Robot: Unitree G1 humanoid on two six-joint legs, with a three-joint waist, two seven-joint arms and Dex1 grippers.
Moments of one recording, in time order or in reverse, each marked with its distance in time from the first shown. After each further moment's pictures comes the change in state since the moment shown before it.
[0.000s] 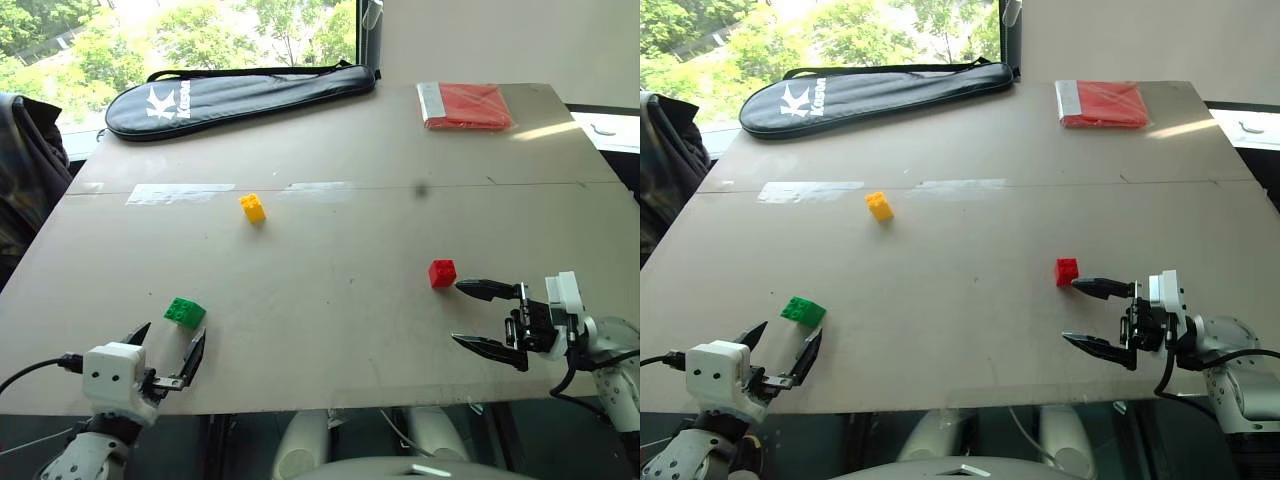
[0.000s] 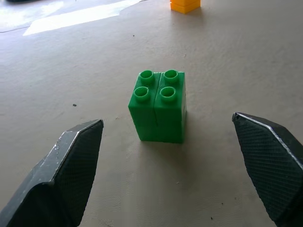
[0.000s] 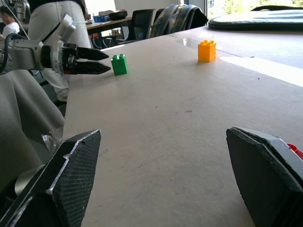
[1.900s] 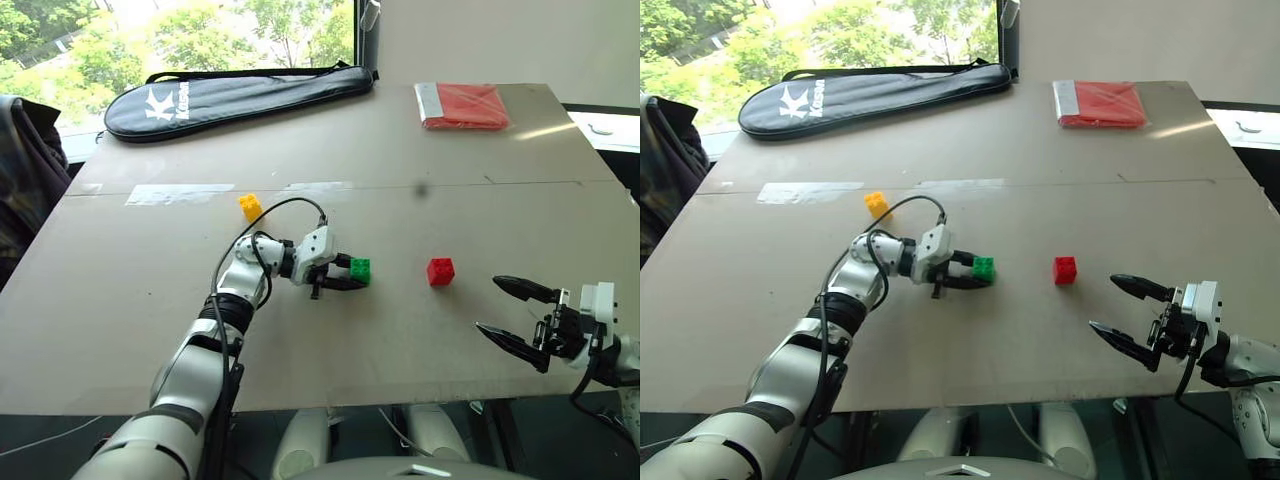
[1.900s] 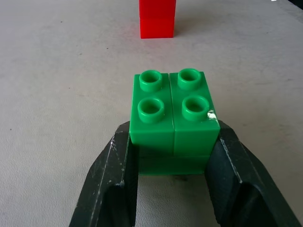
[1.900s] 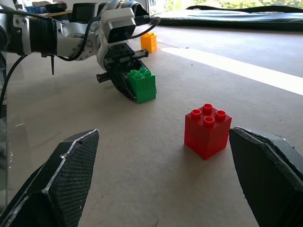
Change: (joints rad) left arm -1.328 0.018 -0.684 1.158 0.200 -0.260 -0.908; right arm 0.121 0.008 -0.130 0.026 -0.014 -0.107 -0.103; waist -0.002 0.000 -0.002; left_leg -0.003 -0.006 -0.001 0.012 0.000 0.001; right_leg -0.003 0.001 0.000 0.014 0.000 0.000
